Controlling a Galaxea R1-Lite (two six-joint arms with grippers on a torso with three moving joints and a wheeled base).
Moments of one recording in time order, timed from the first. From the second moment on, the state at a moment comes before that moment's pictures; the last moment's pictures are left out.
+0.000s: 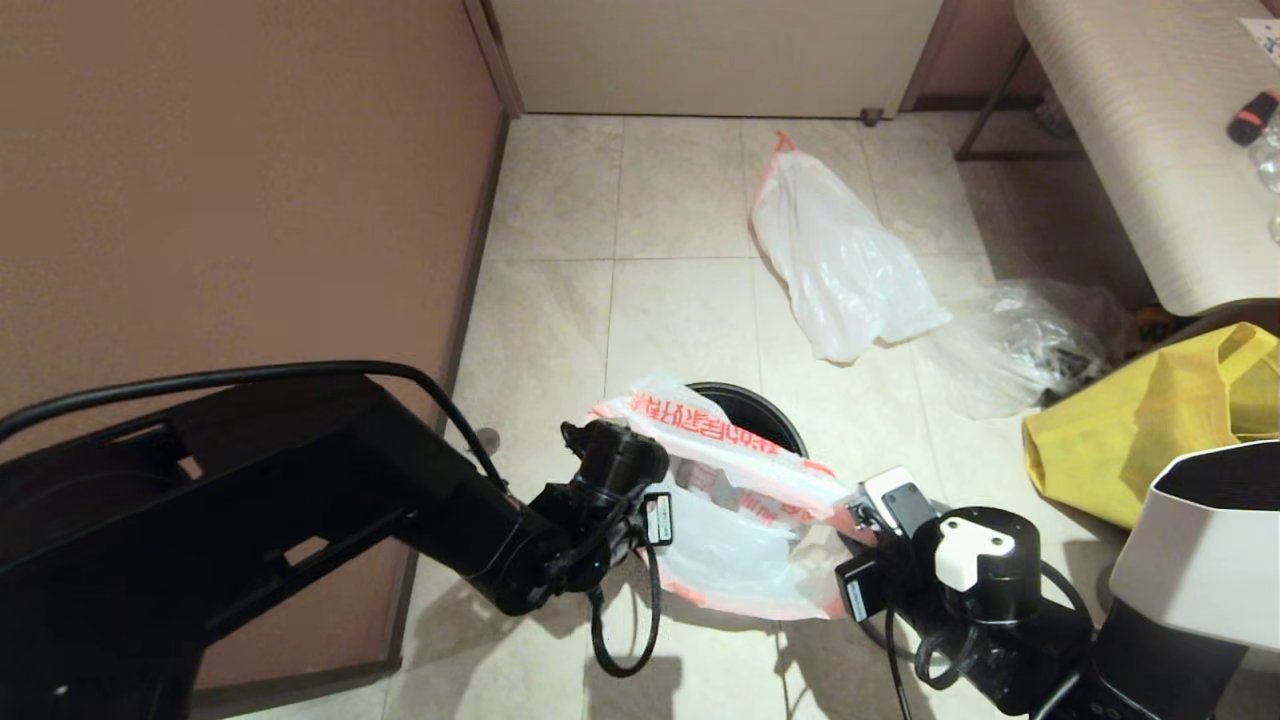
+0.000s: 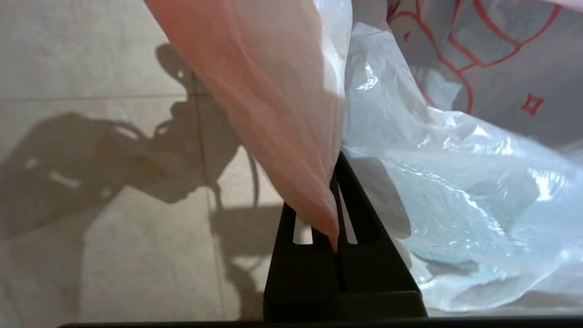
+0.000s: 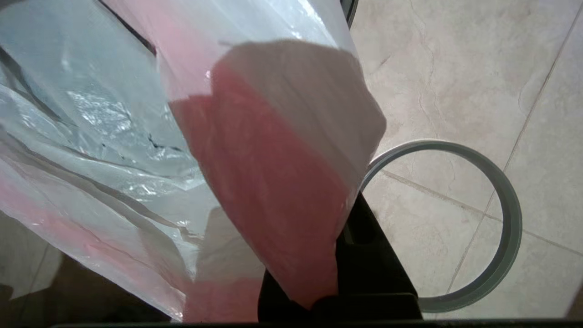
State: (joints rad) left arm -0.66 2.19 -1.03 -0.49 0.38 -0.41; right arm 0.56 2.13 -0.43 -1.37 -0.26 -0.11
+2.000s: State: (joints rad) left arm -0.68 2.41 -0.85 -1.12 0.60 -0.17; right arm 0.54 2.32 -0.44 -1.45 -0.28 -0.11
